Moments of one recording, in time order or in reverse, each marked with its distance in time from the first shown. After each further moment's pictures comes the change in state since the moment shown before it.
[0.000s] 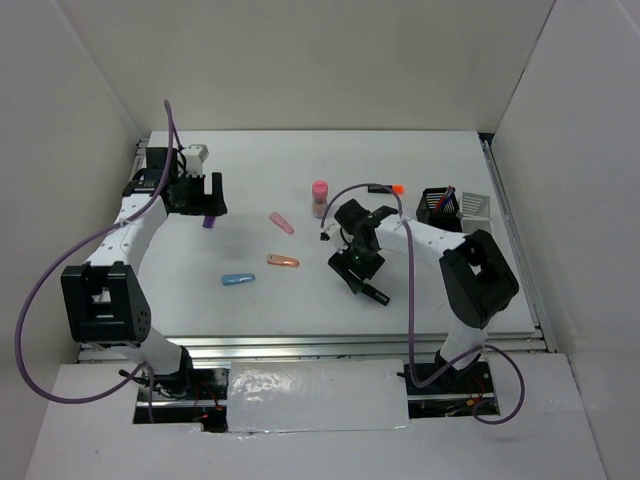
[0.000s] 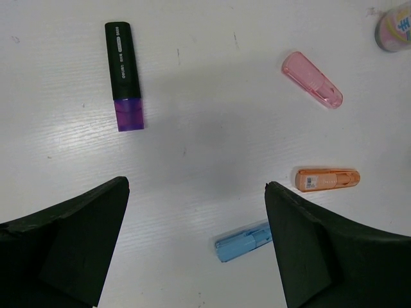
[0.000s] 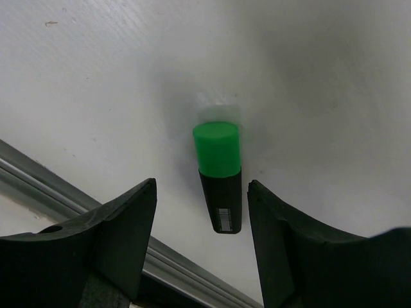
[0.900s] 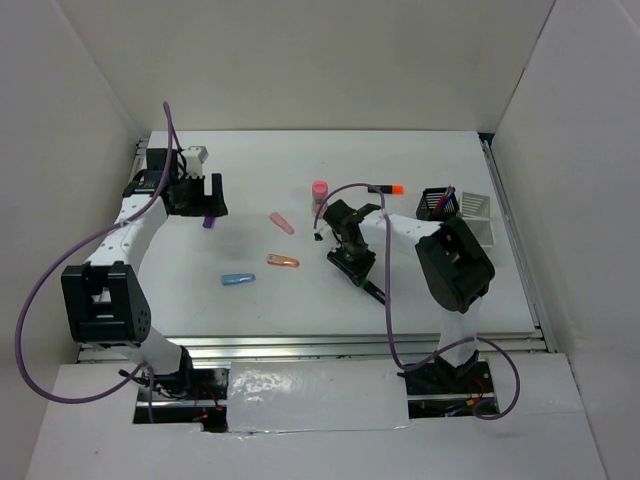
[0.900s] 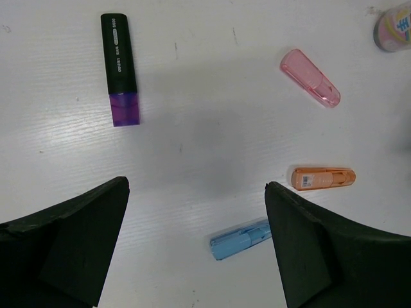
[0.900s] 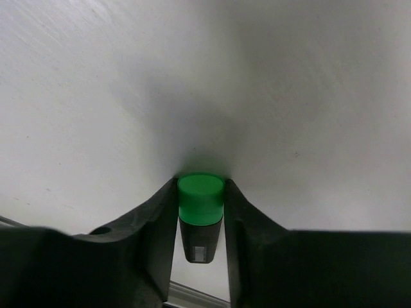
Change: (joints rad) left arm 0.006 0.000 -0.008 -0.001 0.005 -0.023; right arm 0.022 0.173 0.096 0.010 0.113 -0.010
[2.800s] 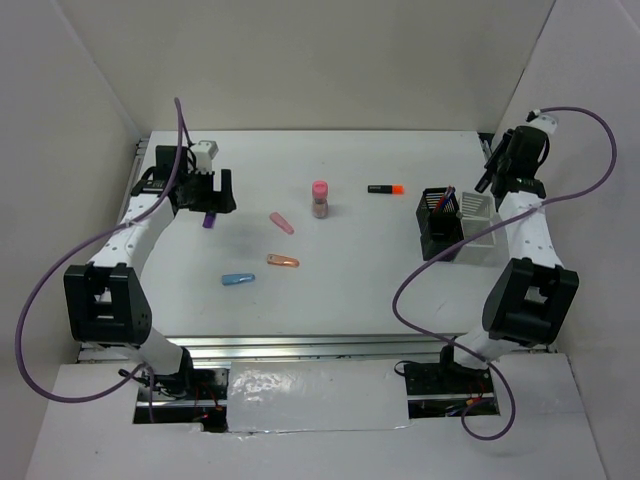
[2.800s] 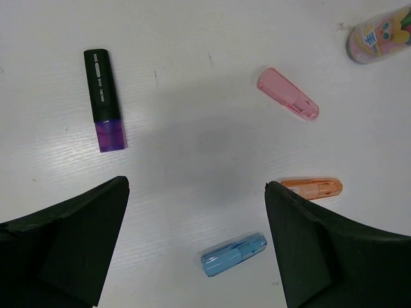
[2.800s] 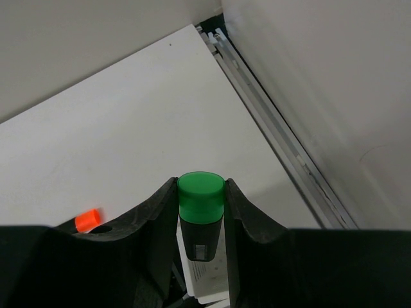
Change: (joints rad) left arm -0.068 -0.007 0.009 0.055 -0.016 -0.003; right arm -0.930 -0.371 0.045 0.694 0.159 0.412
